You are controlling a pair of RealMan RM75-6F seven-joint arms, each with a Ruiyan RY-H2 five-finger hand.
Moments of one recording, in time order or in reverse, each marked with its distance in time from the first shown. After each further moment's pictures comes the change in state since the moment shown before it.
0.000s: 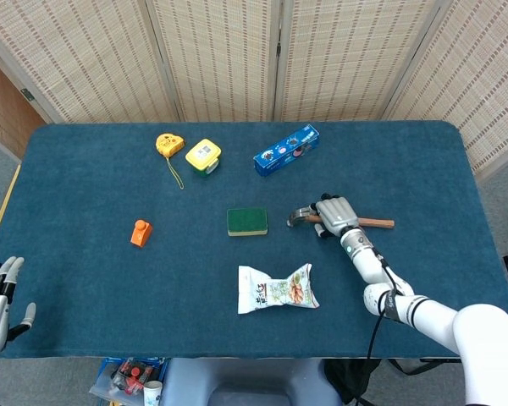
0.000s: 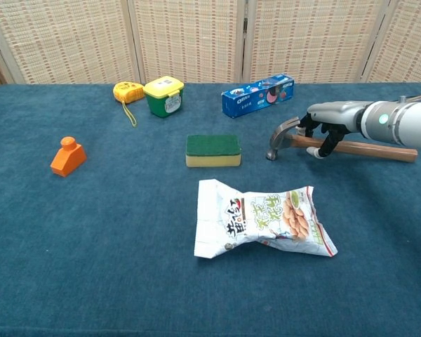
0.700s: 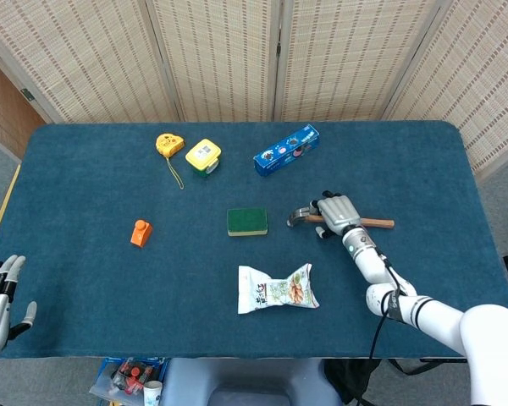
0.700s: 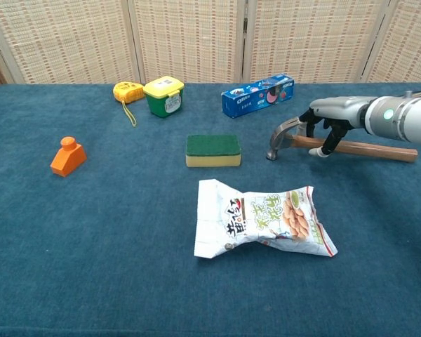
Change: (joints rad) left arm -0.005 0.005 0.001 -0.011 0.007 0.002 0.005; right arm -0.011 0.025 0.013 -0.037 0.004 0.012 -0.021
